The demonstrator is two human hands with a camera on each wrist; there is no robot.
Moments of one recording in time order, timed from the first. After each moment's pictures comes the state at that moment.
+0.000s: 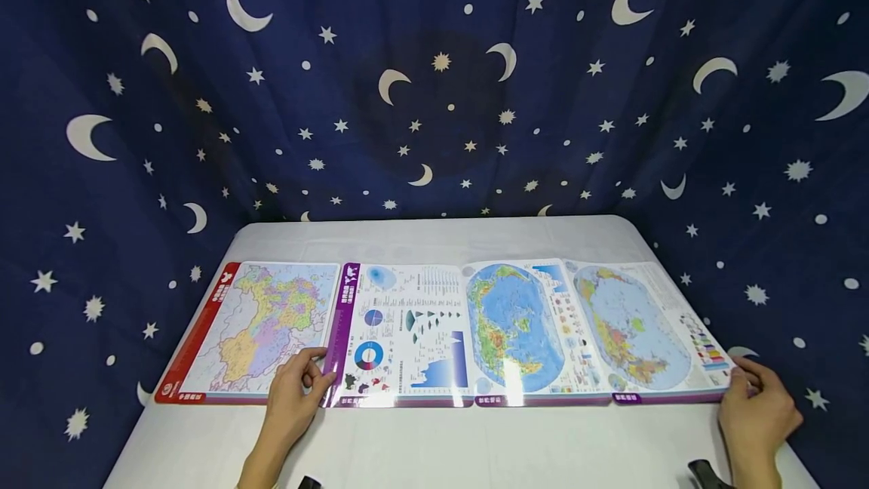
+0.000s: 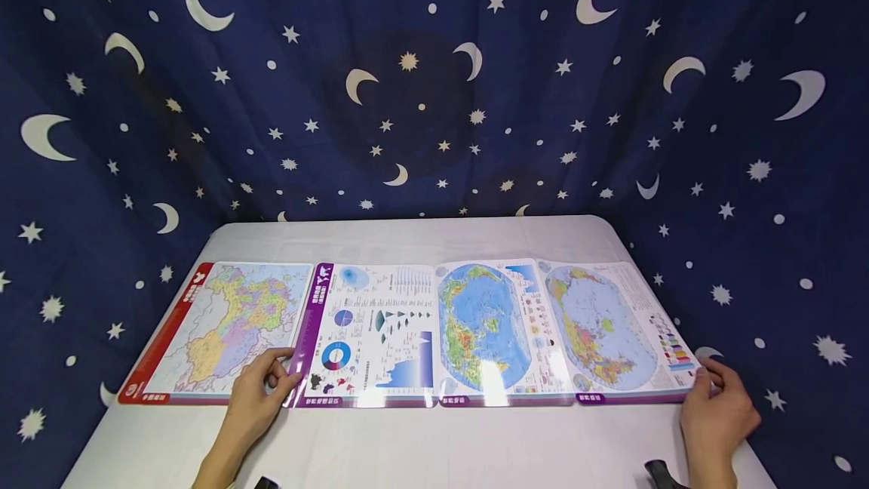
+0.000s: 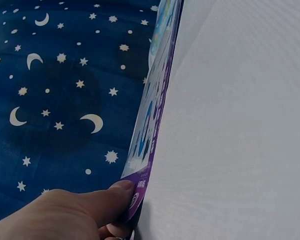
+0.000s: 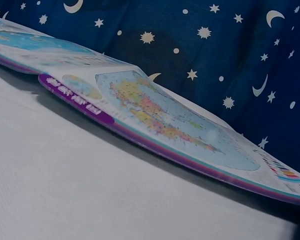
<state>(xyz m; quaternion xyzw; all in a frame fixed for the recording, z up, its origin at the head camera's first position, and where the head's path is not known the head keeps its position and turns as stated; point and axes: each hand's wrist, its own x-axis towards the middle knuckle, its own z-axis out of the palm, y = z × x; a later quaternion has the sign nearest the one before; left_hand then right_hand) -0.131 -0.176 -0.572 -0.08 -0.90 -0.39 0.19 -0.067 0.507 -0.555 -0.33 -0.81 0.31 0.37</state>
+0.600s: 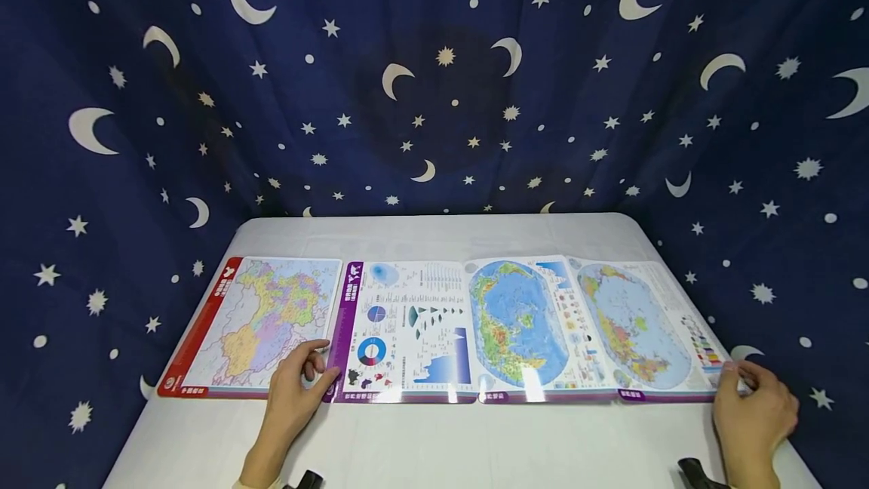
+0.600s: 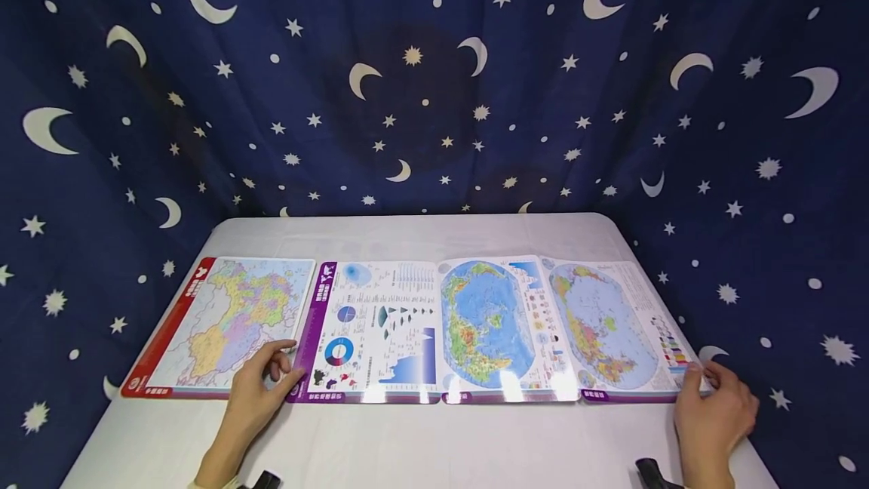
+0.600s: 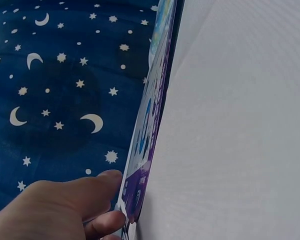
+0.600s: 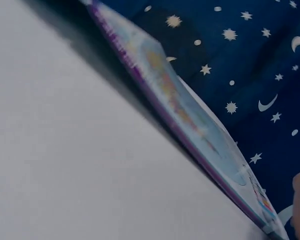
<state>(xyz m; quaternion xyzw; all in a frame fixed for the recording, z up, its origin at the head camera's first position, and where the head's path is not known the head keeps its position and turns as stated) -0.134 -0.180 -0.572 -0.10 -0.88 -0.40 0.22 -0.067 0.497 -0.556 -0.32 -0.84 0.27 0.35</state>
